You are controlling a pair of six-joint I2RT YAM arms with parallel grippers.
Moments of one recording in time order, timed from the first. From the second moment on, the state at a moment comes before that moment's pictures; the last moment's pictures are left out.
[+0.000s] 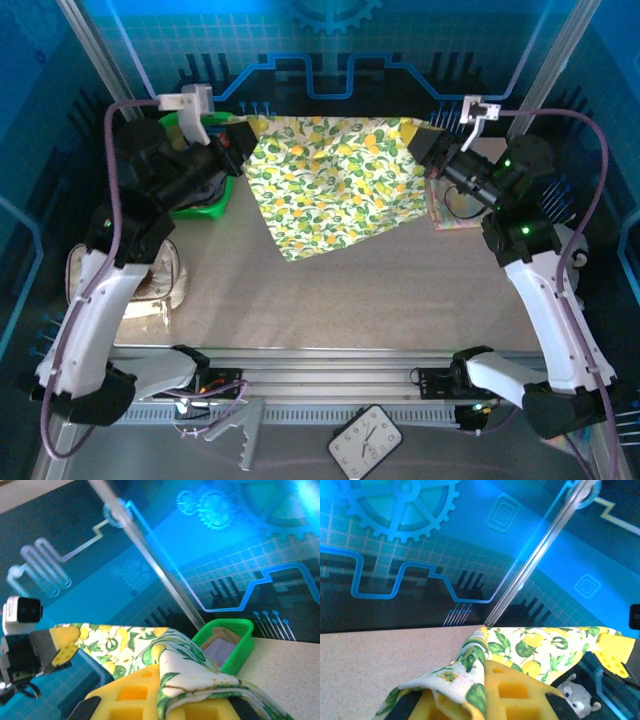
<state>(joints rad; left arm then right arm) -0.38 1.14 1.65 -0.54 0.21 -0.48 0.25 1.08 1.35 -0.12 -0.59 0.66</state>
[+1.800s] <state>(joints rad) -0.27 2.24 2.05 -0.32 -0.10 -0.55 0.10 2.00 1.37 0.06 -0.32 0.73</state>
